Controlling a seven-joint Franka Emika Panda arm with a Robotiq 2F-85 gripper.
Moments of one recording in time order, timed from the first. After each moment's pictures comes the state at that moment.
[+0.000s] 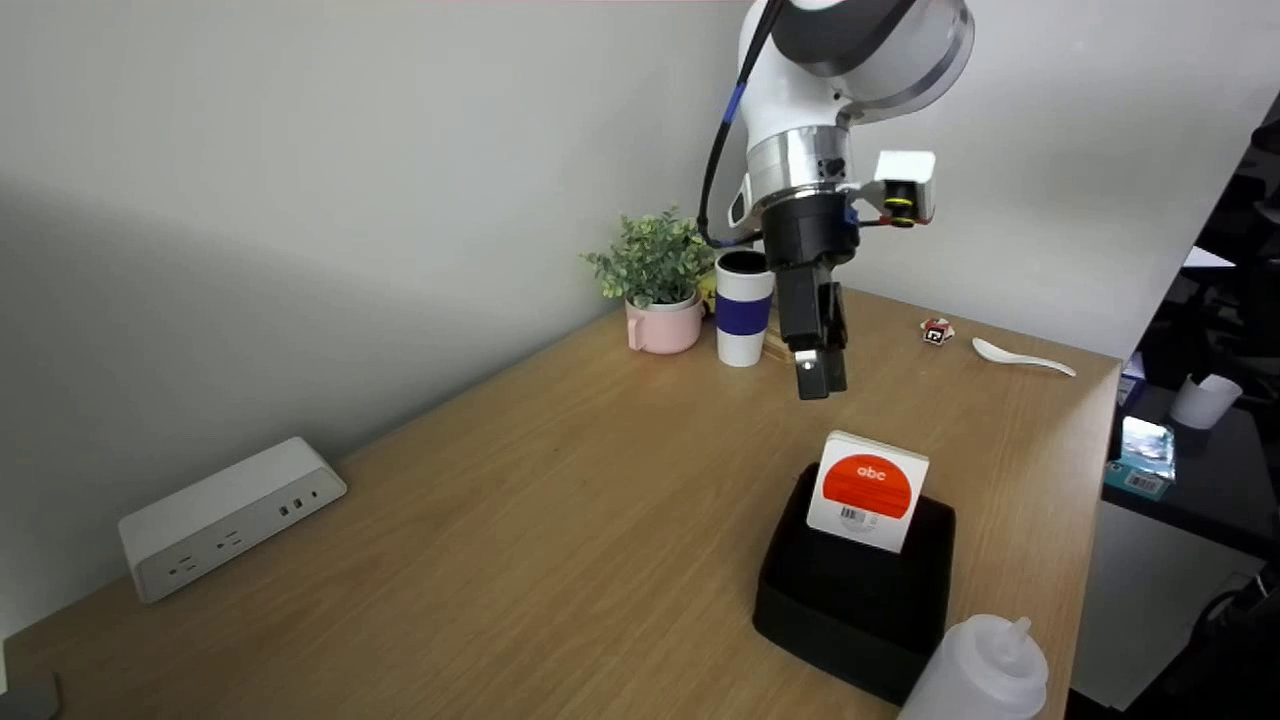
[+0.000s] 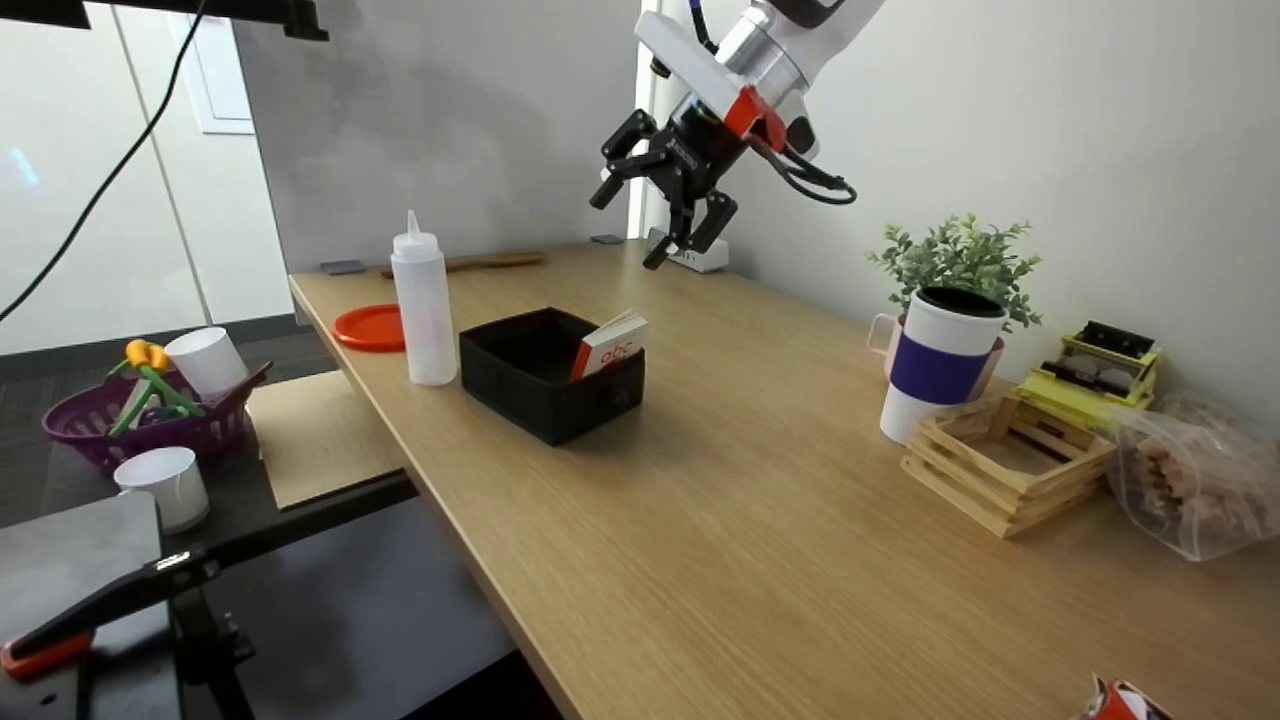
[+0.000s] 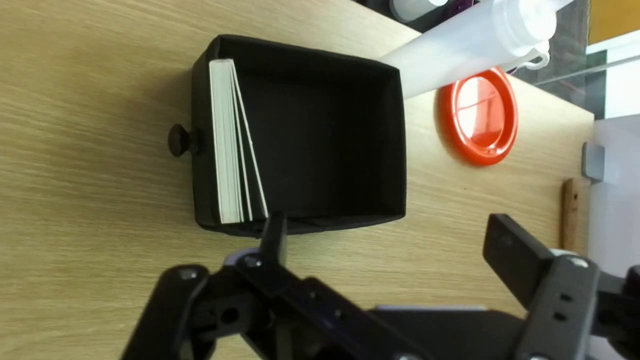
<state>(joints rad) 0.00 0.63 0.07 -1.43 0.40 1.63 -0.27</state>
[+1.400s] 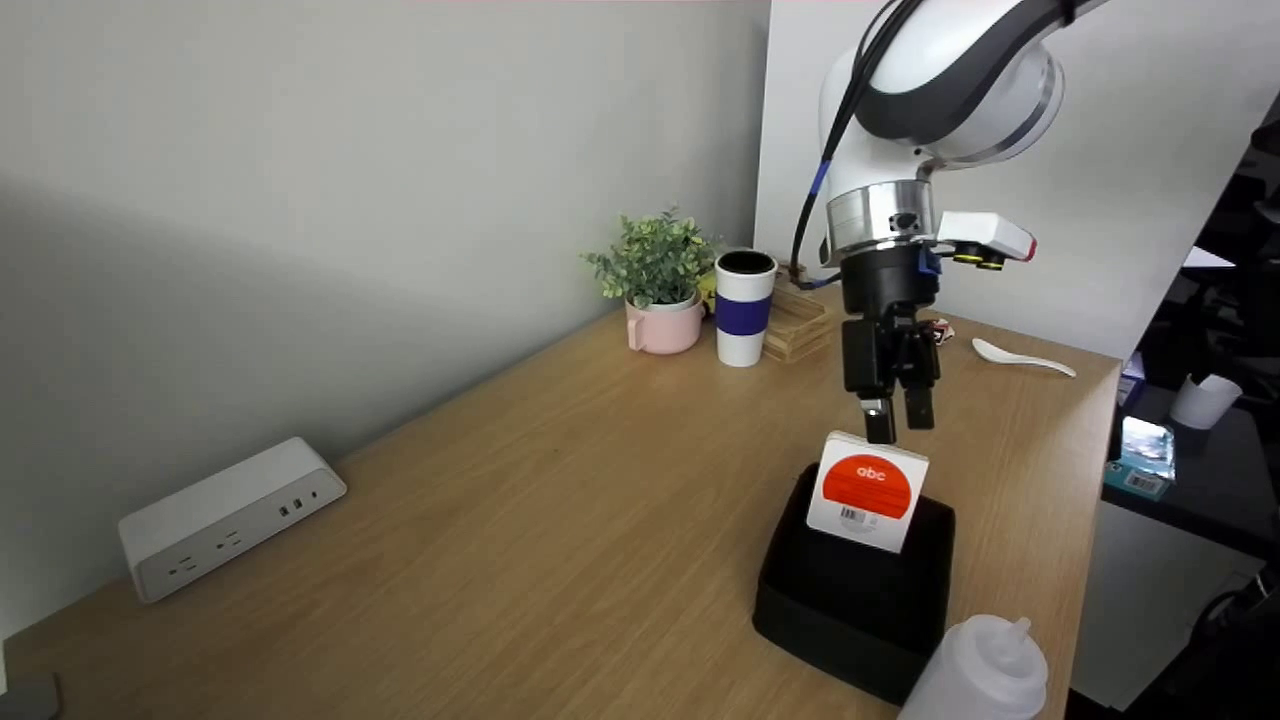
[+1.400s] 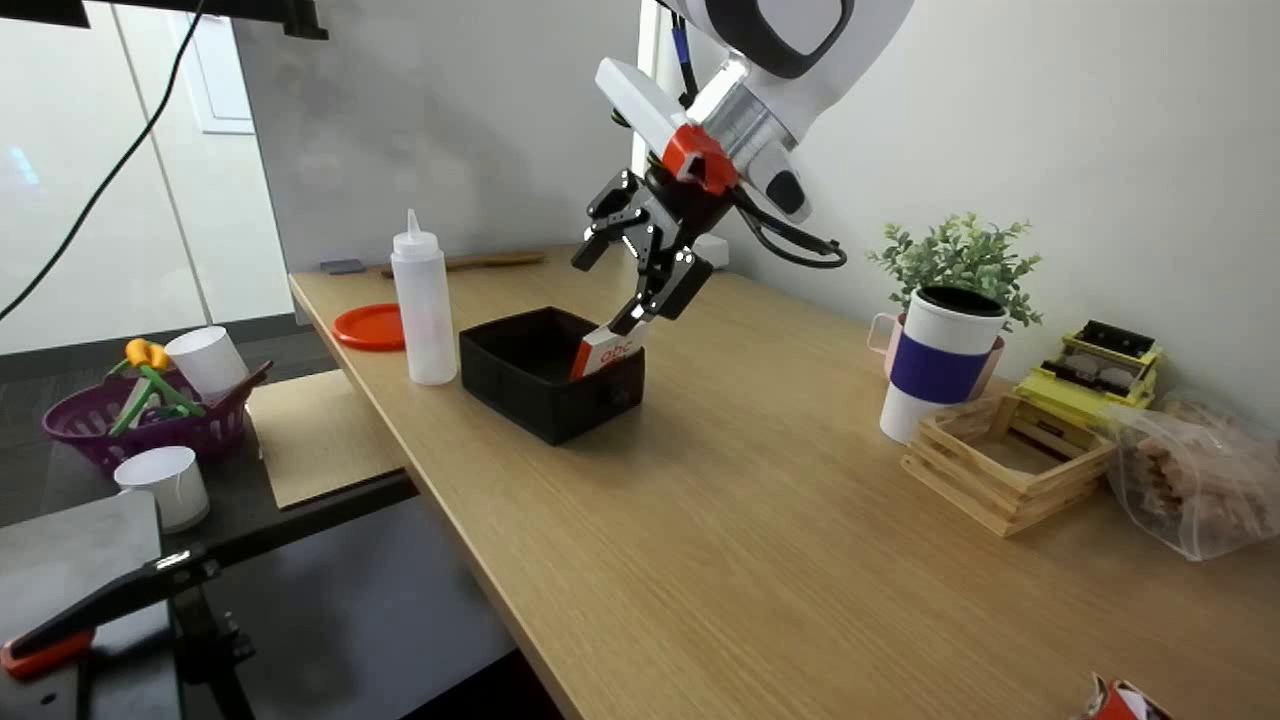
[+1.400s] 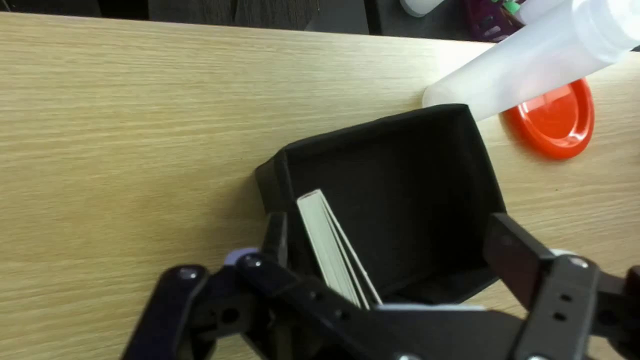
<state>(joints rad) -0.03 0.48 0.03 -1.77 0.40 1.79 -0.12</state>
